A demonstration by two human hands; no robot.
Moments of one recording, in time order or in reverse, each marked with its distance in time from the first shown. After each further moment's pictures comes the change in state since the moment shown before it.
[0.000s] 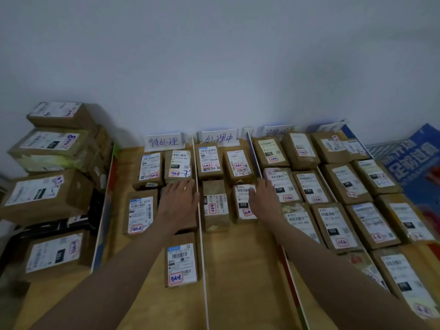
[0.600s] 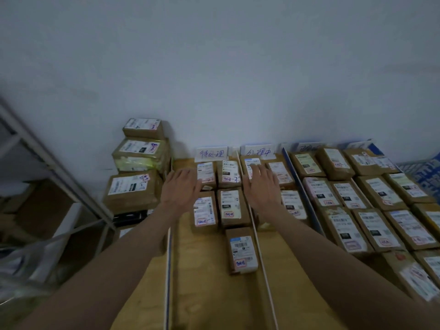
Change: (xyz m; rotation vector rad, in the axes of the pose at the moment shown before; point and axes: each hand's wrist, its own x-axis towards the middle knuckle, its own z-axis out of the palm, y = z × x) left_hand -0.088 -0.161 -0.107 0.068 0.129 -0.026; right_hand -0.110 -0.202 -0.013 -0.130 0.161 -0.295
